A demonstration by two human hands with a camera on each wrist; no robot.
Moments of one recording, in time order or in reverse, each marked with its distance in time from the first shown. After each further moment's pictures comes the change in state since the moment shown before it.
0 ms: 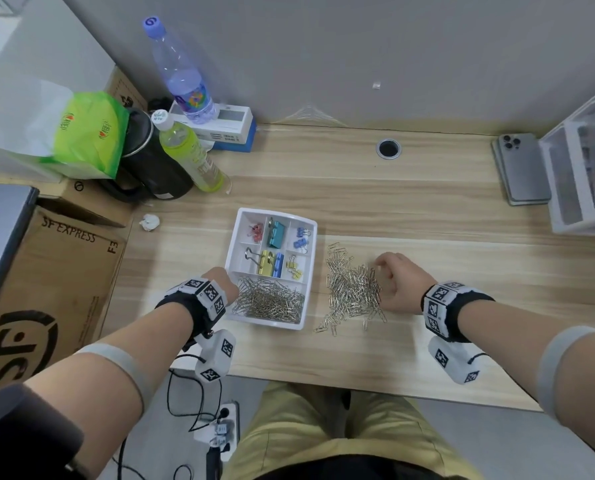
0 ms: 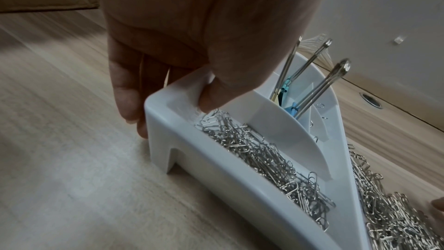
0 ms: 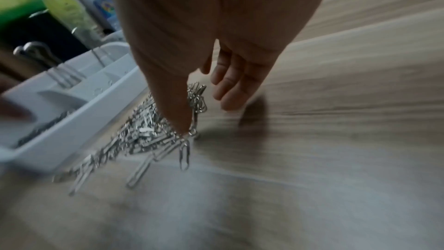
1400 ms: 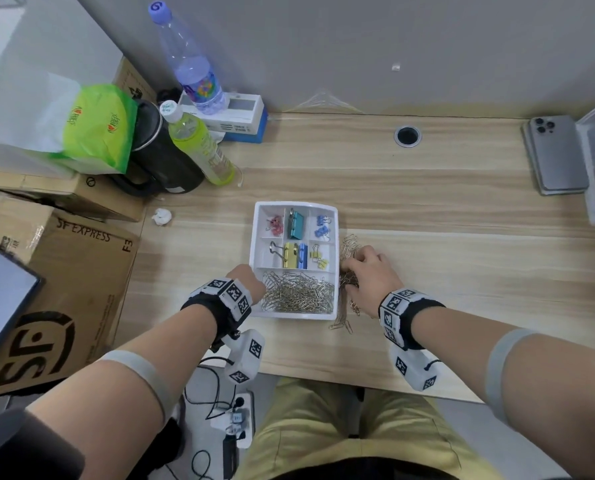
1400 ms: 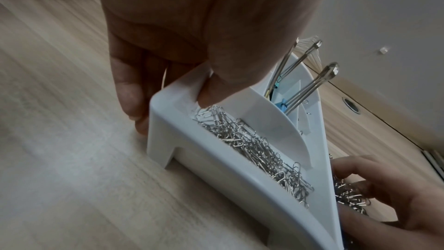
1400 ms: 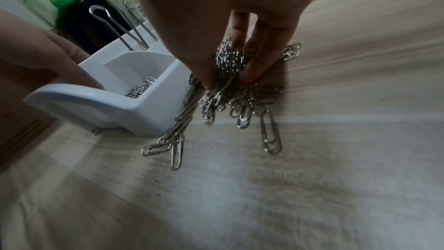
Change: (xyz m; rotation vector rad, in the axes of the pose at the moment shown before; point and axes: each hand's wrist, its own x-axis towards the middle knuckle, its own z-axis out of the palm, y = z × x) left_hand -0.013 0.019 0.007 -0.107 -0.045 0.020; right_hand 0.017 -0.075 0.047 -0.125 0.097 -0.065
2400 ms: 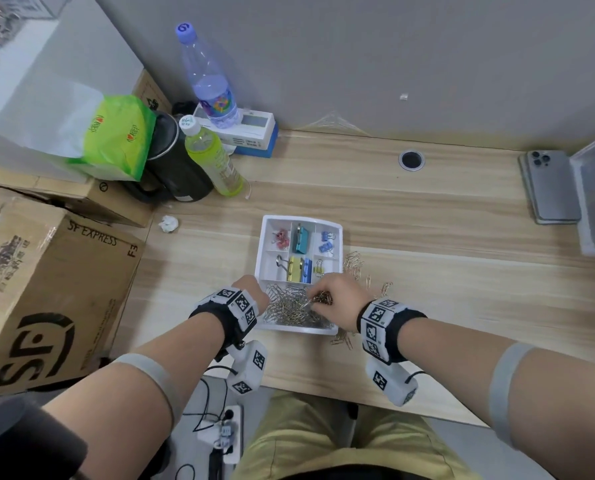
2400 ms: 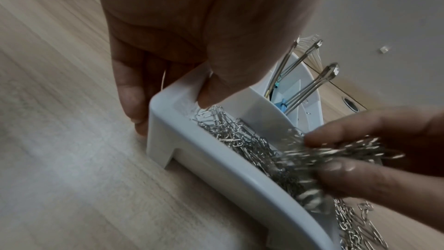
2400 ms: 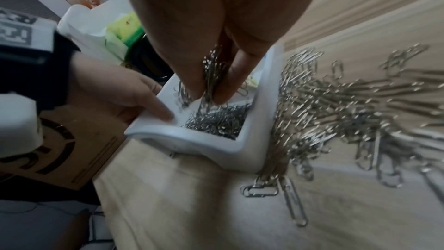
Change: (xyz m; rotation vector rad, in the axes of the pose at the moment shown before) left_hand -0.001 0.000 -0.002 0.033 0.029 -0.001; right_hand -0.002 -0.062 -0.021 0.231 -0.140 -0.170
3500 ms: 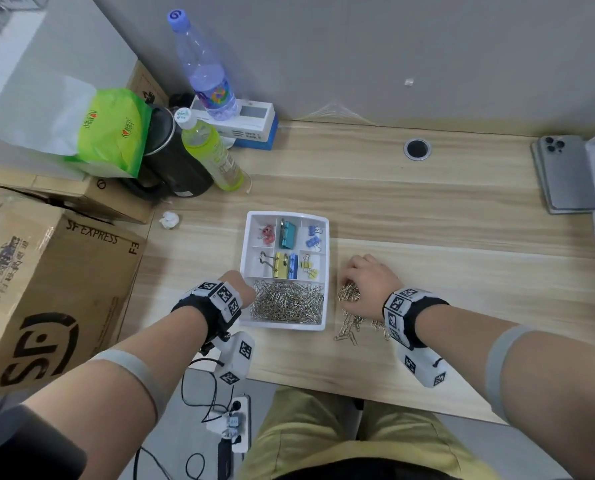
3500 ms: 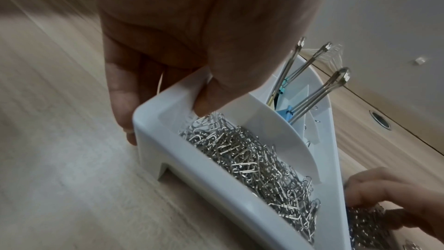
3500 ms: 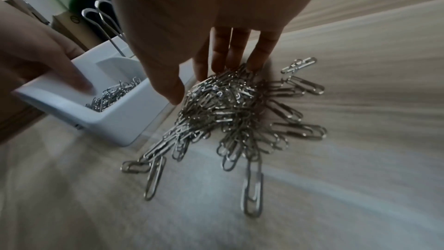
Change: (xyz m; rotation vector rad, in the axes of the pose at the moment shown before) left_hand 0.007 -0.018 -0.017 -0.027 -0.034 -0.089; right_hand 0.015 0.065 -0.006 -0.401 0.008 -0.017
